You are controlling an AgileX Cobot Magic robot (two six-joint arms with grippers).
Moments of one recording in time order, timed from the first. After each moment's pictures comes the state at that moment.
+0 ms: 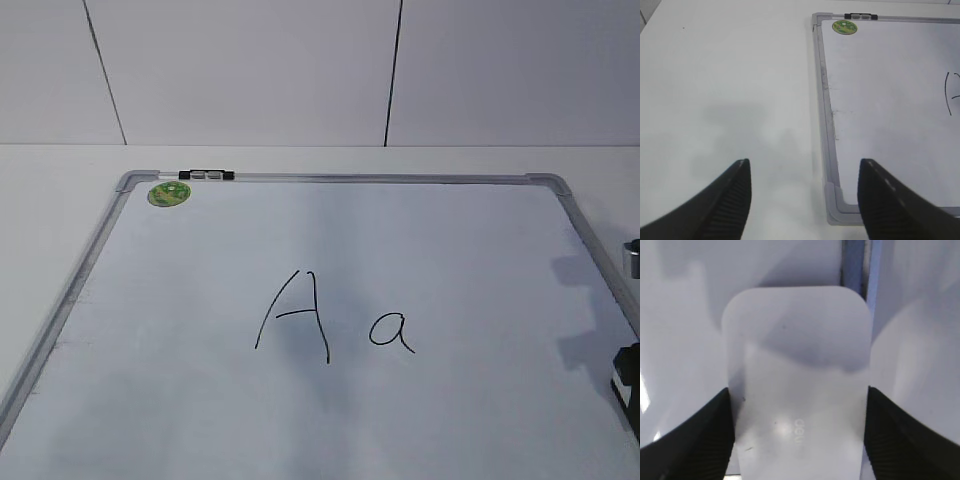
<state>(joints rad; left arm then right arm) -0.10 0.01 -0.51 0.01 1.11 -0.13 0.09 1.48 -0.73 -0.09 0.92 0.10</state>
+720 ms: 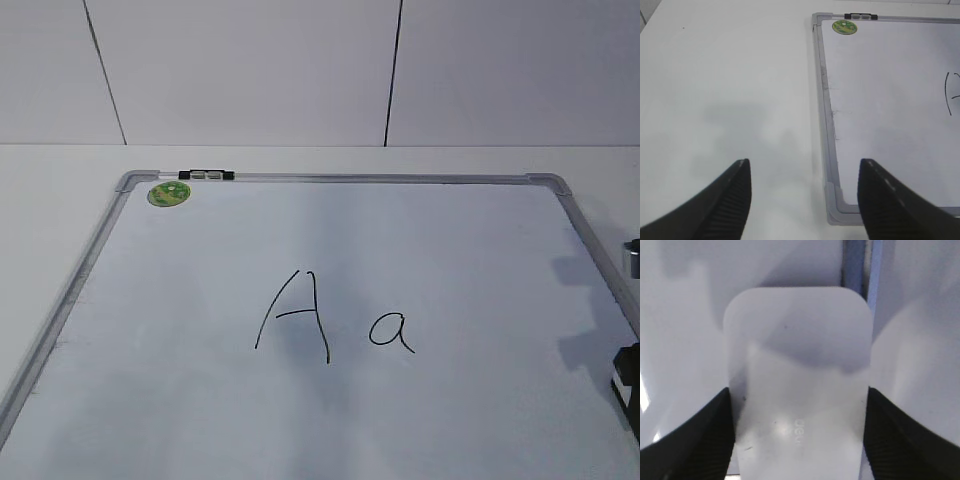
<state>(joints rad) -0.10 0.01 -0.51 0.01 1.11 -0.13 0.09 1.48 -0.73 -0.10 0.92 0.10</state>
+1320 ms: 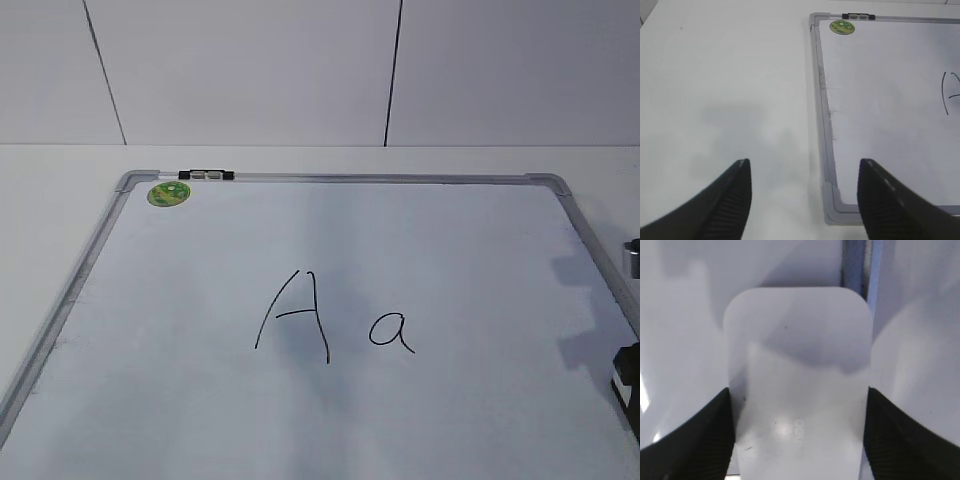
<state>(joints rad) -0.11 0.01 -0.51 0.00 1.11 -0.13 0.09 1.48 -0.73 -0.10 0.91 0.10</state>
